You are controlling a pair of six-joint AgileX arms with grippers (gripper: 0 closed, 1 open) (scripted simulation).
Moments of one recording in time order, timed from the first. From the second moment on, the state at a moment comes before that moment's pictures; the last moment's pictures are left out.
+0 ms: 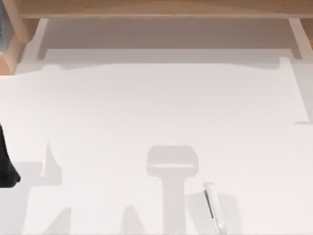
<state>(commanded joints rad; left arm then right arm) 0.00 0.00 0.00 0.00 0.00 0.00 -0.71 2.06 0.49 1.58 -0.67 -1.55</state>
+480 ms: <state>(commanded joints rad) 0.00 0.00 0.00 0.00 0.00 0.00 -0.71 2.06 0.49 1.58 -0.67 -1.55</state>
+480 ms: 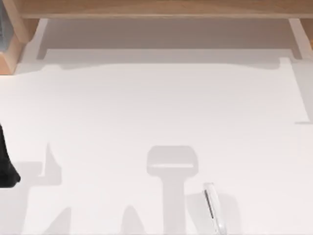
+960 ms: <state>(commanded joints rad) 0.00 0.00 0.00 0.00 0.00 0.00 -0.74 2.05 0.44 1.61 -0.71 -1.55</state>
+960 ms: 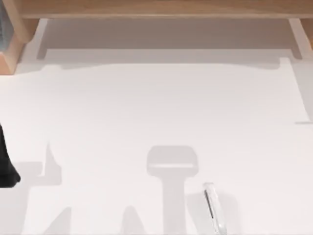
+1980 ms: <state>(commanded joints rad) 0.00 0.00 0.00 0.00 0.00 0.00 -0.44 1.73 0.40 1.16 -0.68 -1.11</state>
